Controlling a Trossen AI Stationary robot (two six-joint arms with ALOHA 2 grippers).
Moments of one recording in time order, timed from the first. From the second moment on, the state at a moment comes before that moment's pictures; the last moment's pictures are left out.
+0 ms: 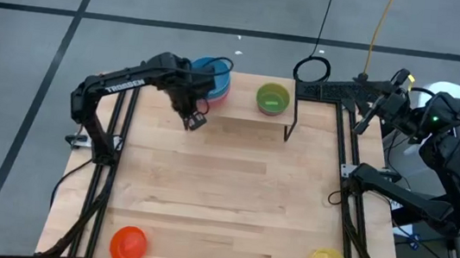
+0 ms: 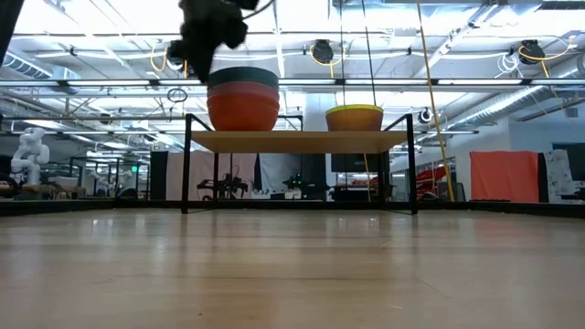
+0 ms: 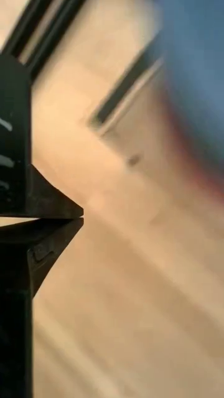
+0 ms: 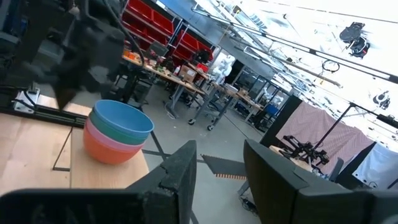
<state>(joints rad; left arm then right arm) 0.36 1.72 1.84 -1.56 0.02 -0.34 -0.76 0.60 1.12 -0.46 -0.23 -0.54</state>
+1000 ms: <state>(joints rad) -0.36 1.58 1.82 -1.57 0.16 -1.18 -0.76 0.59 1.12 -0.48 -0.24 -0.54</state>
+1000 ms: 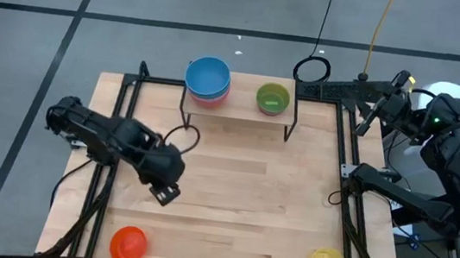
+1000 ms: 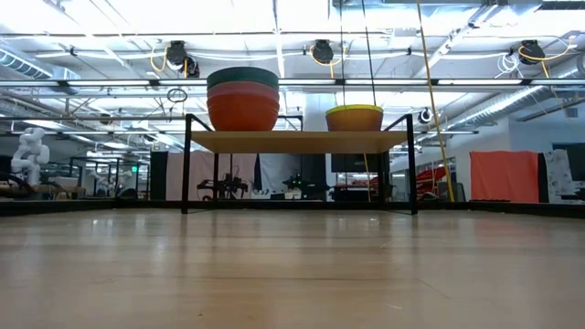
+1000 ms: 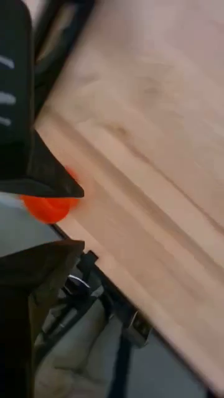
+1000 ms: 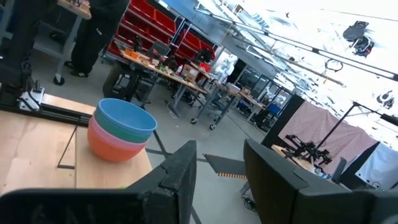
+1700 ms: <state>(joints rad) -0.72 1.60 1.30 -0.84 0.24 -2.47 -0.76 0.52 1.12 -0.45 -0.32 -0.51</state>
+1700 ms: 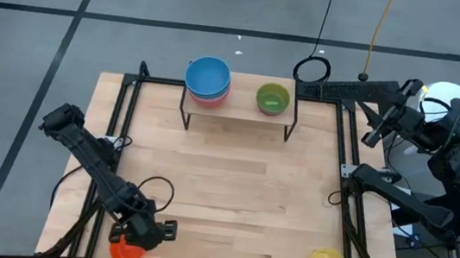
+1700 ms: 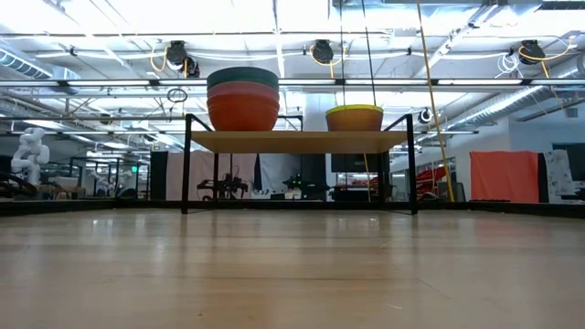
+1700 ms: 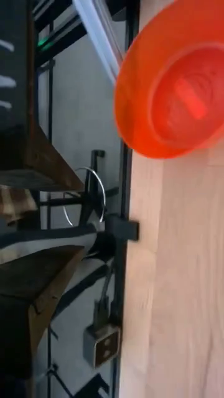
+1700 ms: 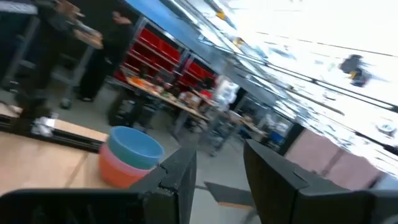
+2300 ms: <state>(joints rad) -0.78 1.61 1.14 -0.86 0.16 -2.46 -0.76 0.52 1.12 -0.45 -0.34 -0.51</state>
